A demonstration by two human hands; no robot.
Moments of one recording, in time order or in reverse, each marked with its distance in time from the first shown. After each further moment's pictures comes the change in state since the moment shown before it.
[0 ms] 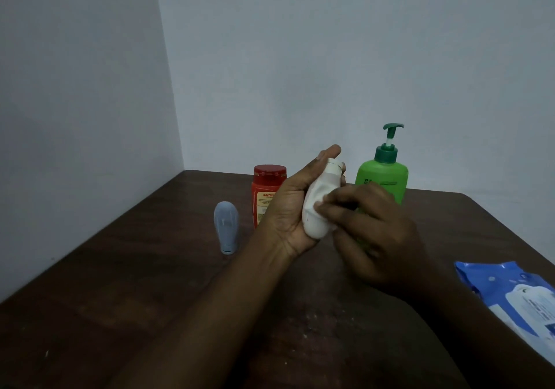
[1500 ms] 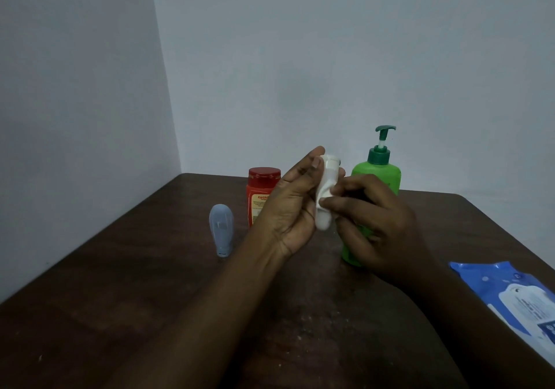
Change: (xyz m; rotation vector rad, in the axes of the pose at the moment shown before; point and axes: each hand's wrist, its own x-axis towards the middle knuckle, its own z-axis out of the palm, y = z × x) left_hand 0.005 -0.003 0.001 0.030 0.103 0.208; right_hand 0.000 0.010 -0.002 0.085 0.100 0.126
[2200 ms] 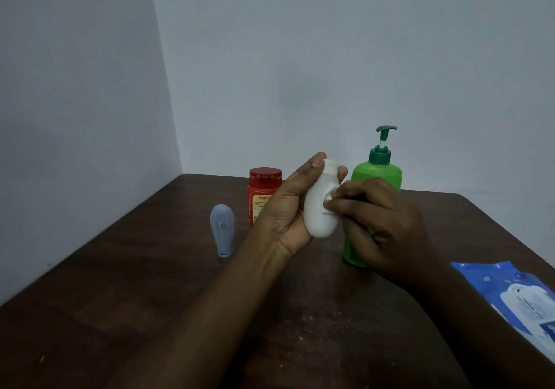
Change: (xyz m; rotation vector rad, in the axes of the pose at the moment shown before) left_hand -0.004 0.002 0.000 -0.048 -0.030 -0.123; right_hand -0.001 0.005 -0.003 -0.049 0.006 -0.058
